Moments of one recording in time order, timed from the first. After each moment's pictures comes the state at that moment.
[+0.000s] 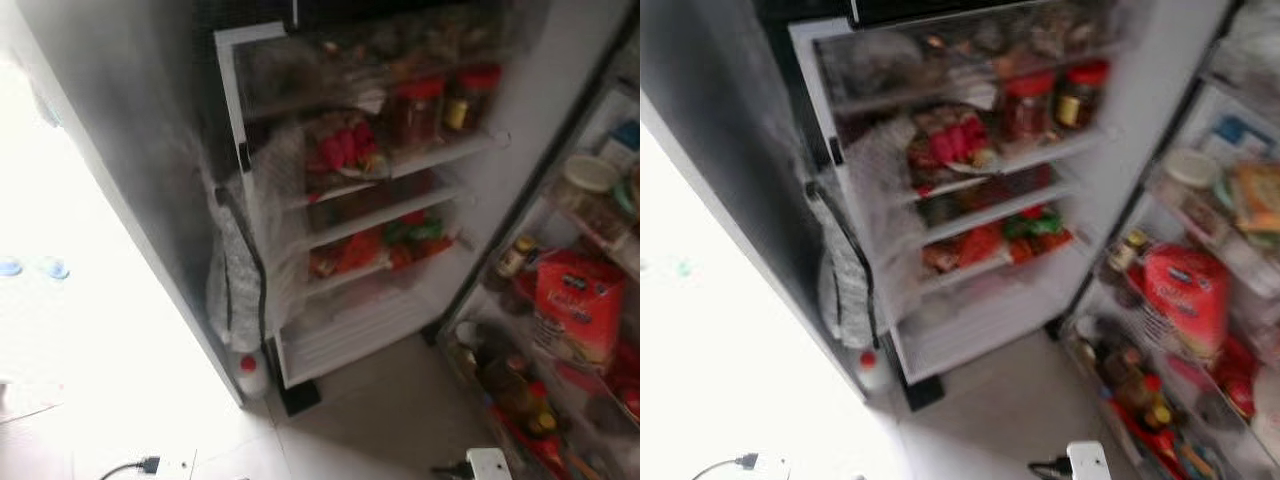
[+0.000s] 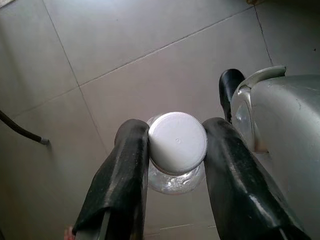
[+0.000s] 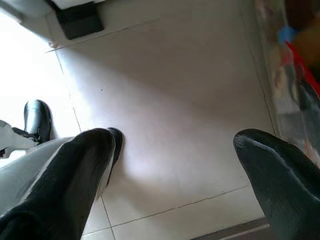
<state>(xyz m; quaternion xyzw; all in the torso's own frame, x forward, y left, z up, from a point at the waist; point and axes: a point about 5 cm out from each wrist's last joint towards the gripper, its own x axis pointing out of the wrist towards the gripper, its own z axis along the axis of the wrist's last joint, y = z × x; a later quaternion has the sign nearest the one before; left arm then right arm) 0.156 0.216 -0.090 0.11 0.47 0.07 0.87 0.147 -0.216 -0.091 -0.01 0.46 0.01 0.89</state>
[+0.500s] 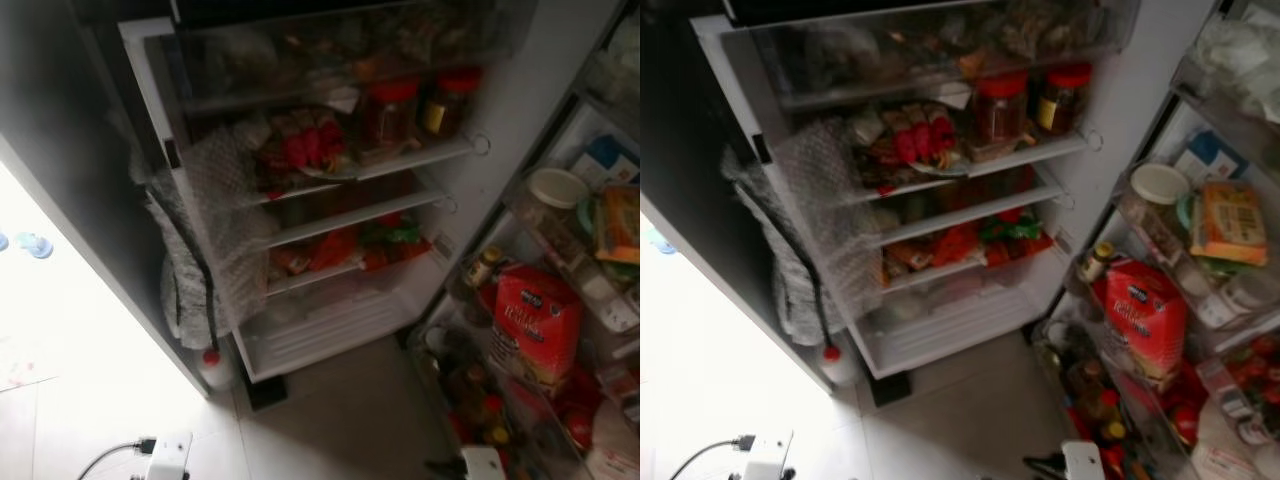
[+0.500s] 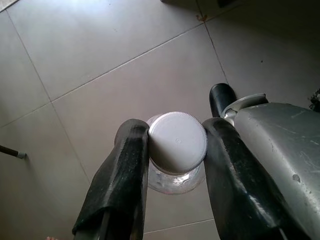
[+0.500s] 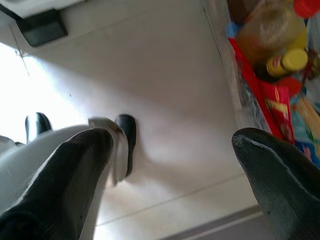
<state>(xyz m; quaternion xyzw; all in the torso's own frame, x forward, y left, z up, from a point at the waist) 0.169 0.223 -0.083 0.12 0.46 0.07 0.87 0.151 -0.205 -0.092 0.02 0.46 0.01 0.89</state>
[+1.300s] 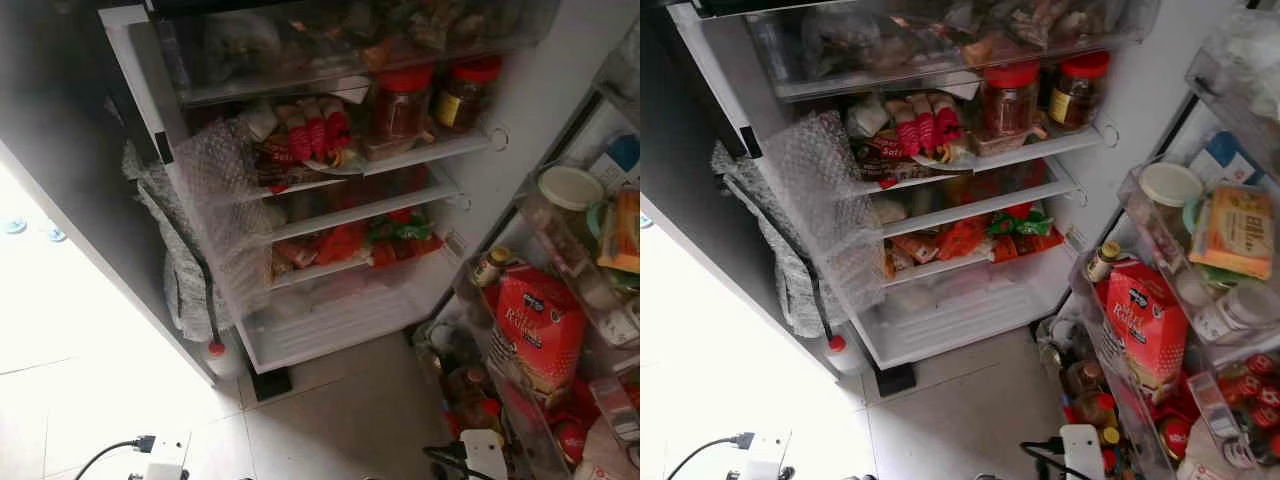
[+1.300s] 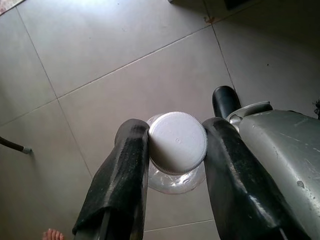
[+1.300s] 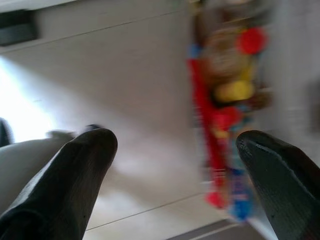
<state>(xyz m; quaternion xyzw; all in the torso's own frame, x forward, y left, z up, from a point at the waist) 0.178 0.224 -0.079 0.12 0.45 0.06 0.88 0.164 -0.241 -0.080 -0.06 0.45 -0.04 0.89</state>
